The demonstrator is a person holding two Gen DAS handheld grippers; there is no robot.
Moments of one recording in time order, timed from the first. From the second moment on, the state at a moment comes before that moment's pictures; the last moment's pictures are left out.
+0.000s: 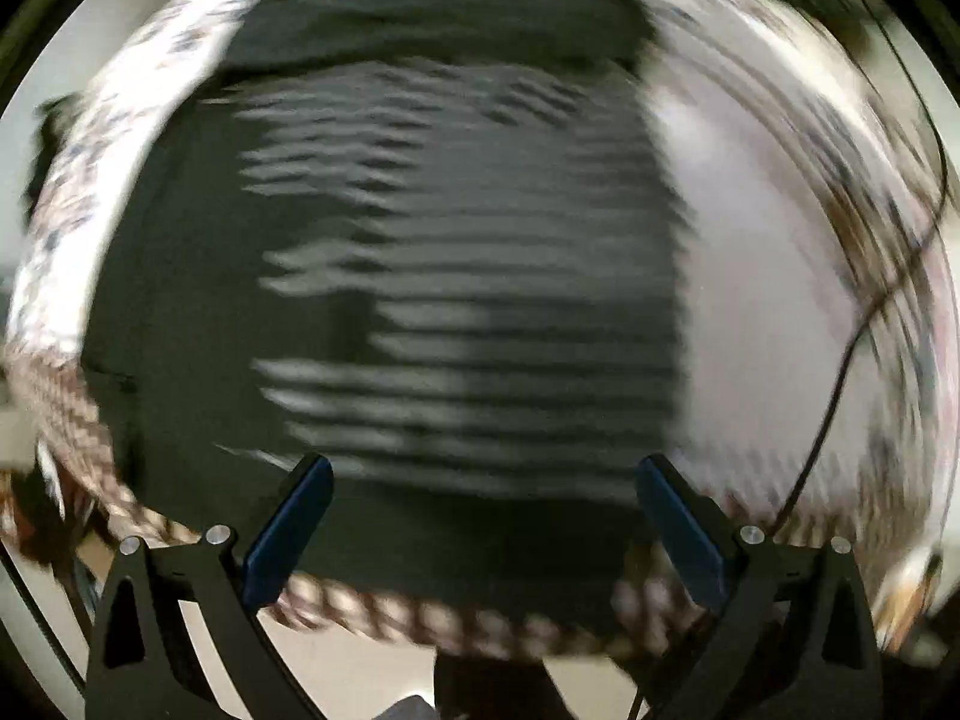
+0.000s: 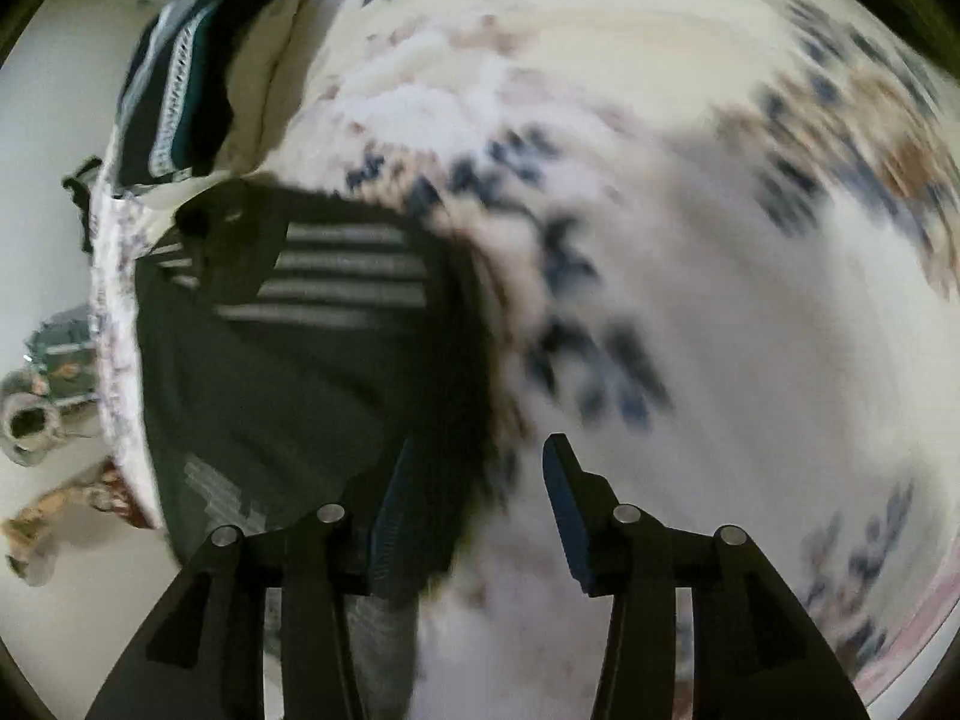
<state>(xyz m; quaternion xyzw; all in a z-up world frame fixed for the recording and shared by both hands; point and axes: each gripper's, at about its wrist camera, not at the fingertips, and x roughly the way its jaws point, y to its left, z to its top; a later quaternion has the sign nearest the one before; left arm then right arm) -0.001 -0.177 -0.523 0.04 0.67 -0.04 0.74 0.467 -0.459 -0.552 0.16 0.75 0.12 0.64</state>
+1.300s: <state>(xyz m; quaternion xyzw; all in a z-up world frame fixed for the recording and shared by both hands) -0.020 -0.080 -0.429 -0.11 0.57 -0.01 0.82 0.539 -0.348 -0.539 0.20 0.73 0.10 0.65</state>
